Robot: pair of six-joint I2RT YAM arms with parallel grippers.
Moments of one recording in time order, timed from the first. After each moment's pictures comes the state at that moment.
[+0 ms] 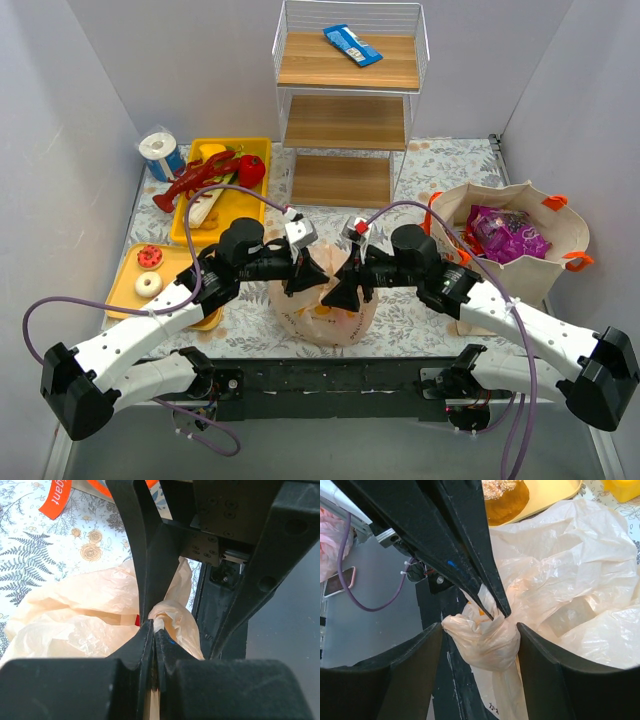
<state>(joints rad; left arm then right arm) -0.77 1.01 0.82 -0.16 0.59 -0.06 0.88 1.03 0.75 -0.06 -0.58 0.28</state>
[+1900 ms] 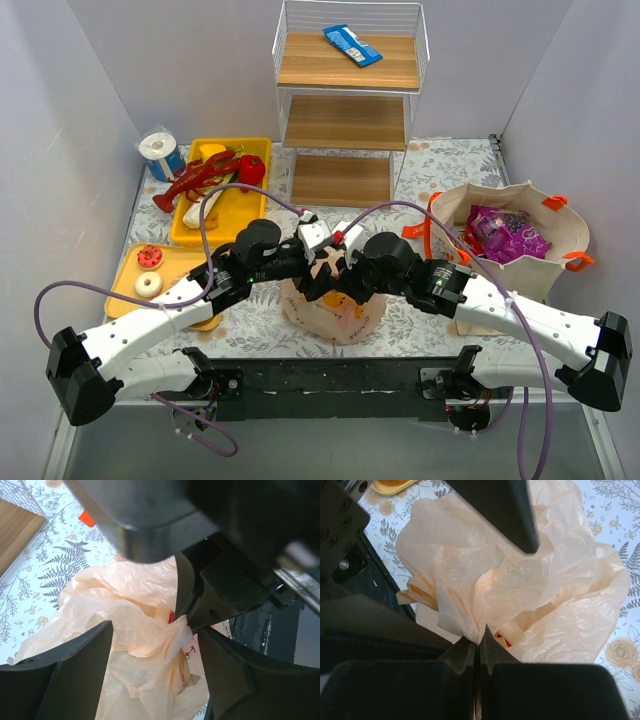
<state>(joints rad) -0.87 1.08 0.87 -0.15 0.34 0.06 1.07 1.10 0.94 -0.44 -0.03 0.15</state>
